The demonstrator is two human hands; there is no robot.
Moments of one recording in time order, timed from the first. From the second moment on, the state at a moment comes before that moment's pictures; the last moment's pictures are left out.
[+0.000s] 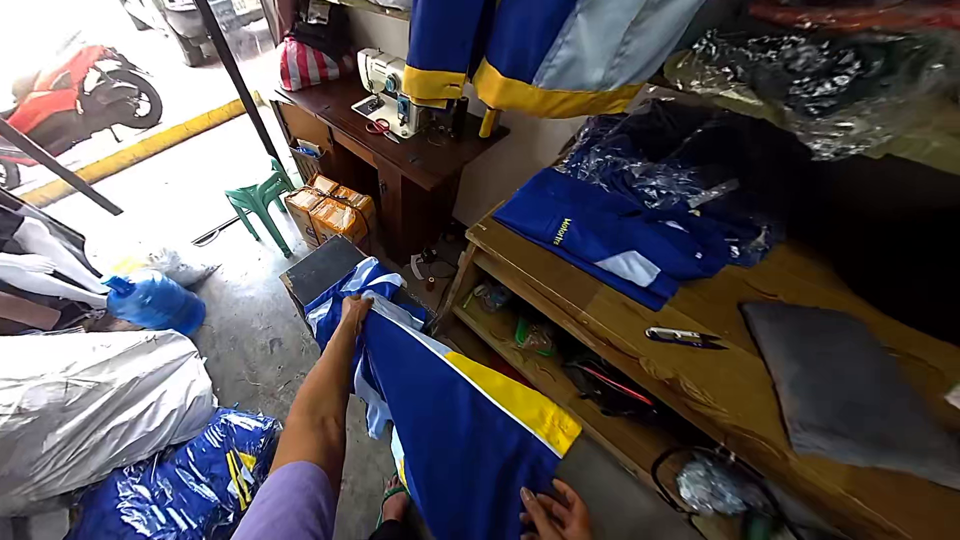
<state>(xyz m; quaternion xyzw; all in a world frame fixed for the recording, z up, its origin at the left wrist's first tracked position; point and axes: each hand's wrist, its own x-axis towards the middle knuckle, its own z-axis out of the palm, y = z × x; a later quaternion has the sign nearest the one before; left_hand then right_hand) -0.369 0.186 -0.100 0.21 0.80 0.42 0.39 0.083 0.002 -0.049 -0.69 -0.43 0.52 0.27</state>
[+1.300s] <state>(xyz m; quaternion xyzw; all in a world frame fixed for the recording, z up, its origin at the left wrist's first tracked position) -0.311 0.144 -0.094 0.48 0.82 0.24 0.18 0.173 -0.044 -0.074 -0.60 -0.23 0.64 0.41</state>
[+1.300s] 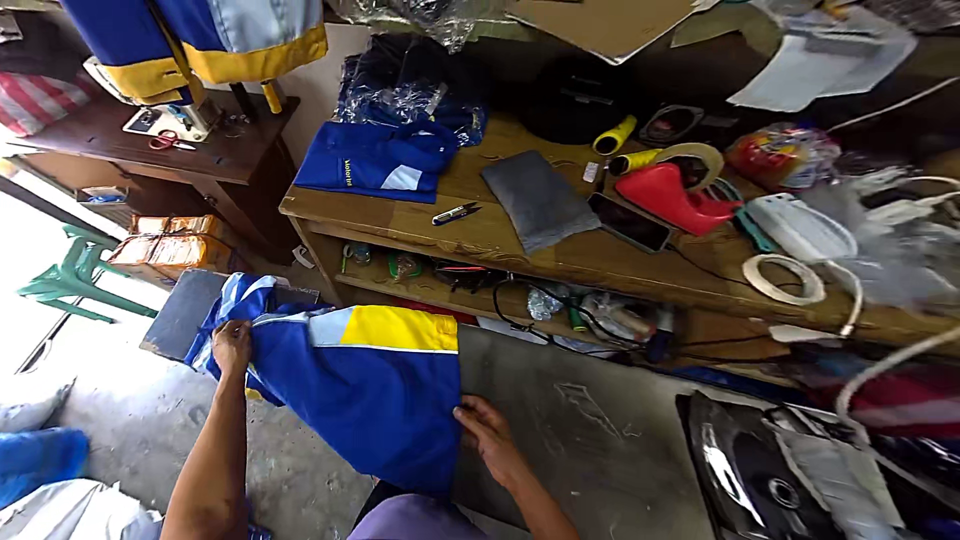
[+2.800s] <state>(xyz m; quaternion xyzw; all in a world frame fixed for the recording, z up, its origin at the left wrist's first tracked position) -0.204 0.032 -0.102 0.61 0.78 0.17 0.03 0.373 -0.177 -0.051 -0.82 -0.32 0.43 0.19</state>
